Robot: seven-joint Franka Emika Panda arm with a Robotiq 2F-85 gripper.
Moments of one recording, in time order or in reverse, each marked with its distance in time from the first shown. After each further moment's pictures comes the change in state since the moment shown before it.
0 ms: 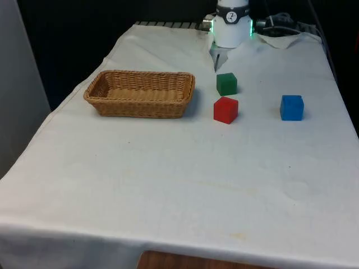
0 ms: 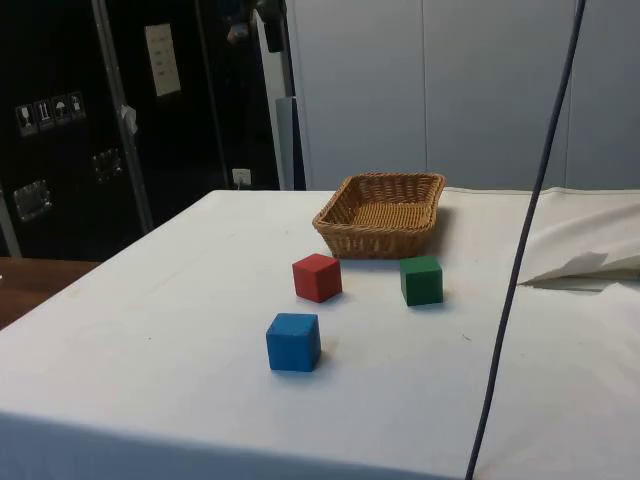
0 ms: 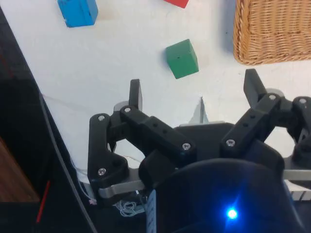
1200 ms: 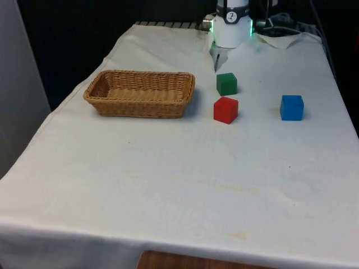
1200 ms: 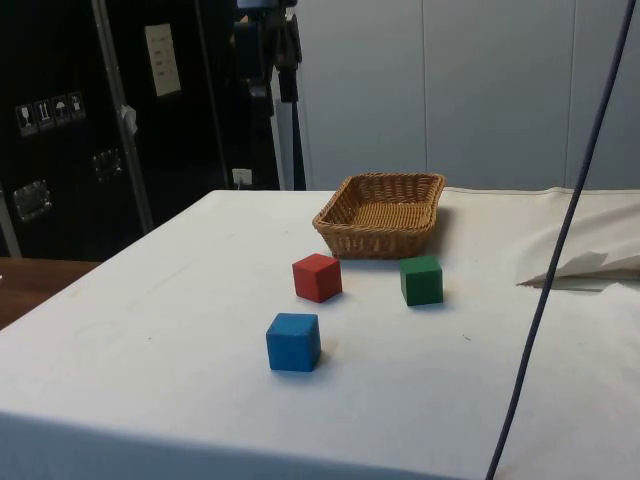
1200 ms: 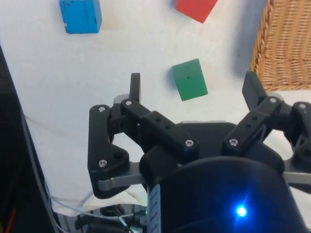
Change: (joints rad) arm 0.002 -0.095 0.097 -0.290 -0.053 0.283 0.093
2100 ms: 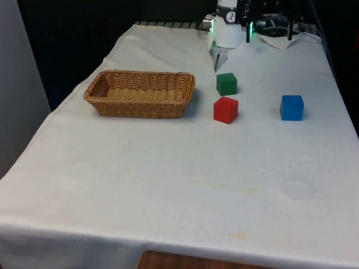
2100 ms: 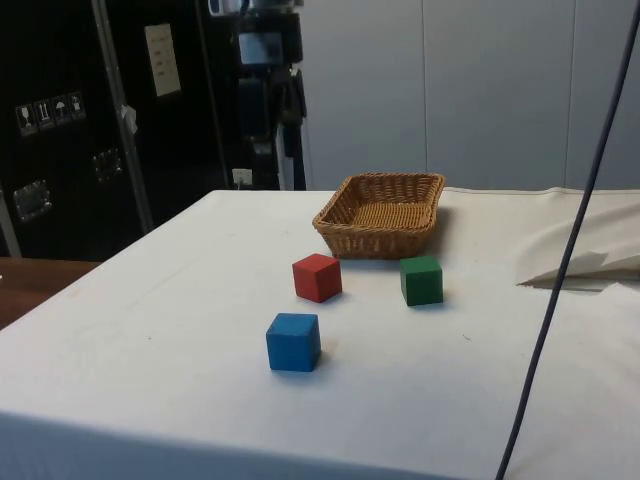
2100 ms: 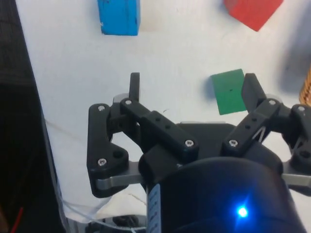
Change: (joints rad) arm 0.000 0.047 0.085 -0.111 0.077 0.149 0.022
